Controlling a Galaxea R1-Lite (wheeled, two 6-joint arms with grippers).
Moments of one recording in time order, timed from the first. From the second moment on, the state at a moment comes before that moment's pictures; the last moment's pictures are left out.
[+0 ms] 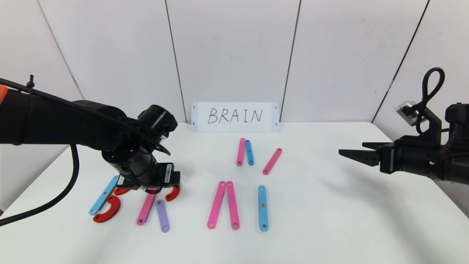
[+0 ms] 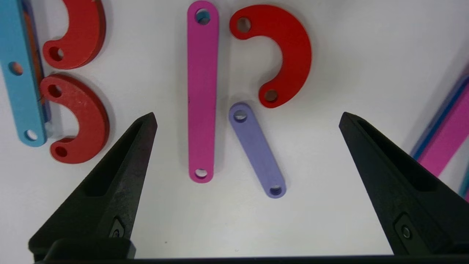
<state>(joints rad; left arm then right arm) -0.41 1.88 -1.31 0.56 0.19 -0.46 -0.03 1.60 -0.70 -0.44 0.54 -0.04</state>
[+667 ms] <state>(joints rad) -0.40 1.97 -1.38 0.55 0.23 -0.47 -0.03 1.61 -0.70 -0.44 0.54 -0.04</state>
